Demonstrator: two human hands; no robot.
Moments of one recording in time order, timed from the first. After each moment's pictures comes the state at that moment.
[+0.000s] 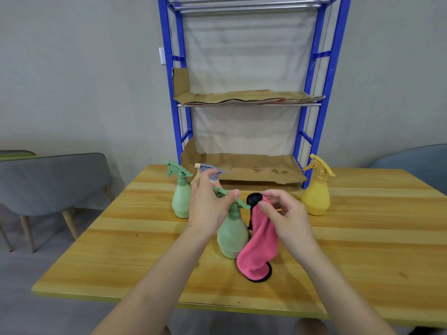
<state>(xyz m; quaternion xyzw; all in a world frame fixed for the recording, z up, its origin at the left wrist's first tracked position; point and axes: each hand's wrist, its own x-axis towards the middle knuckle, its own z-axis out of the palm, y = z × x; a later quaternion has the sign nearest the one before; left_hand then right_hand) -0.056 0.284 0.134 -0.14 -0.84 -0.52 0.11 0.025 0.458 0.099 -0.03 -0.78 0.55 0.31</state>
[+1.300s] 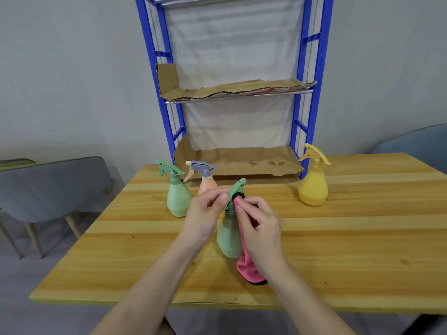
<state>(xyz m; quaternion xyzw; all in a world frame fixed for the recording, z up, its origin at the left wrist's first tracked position) -0.043 0.280 0.110 -0.26 -0.72 -0.64 -0.02 0.011 0.411 0.058 0.02 -0.74 0.48 0.47</state>
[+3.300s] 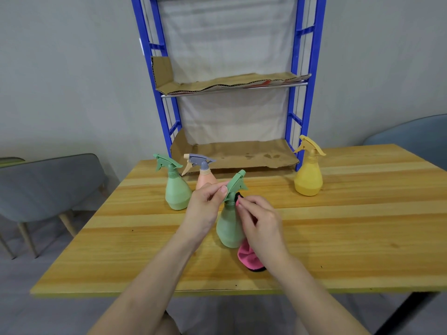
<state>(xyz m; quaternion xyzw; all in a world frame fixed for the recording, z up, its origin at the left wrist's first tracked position) -0.047 0.278 0.099 -0.28 -0.72 -0.63 -0.02 0.015 0.419 0.038 0.02 -0.80 0.38 0.46</state>
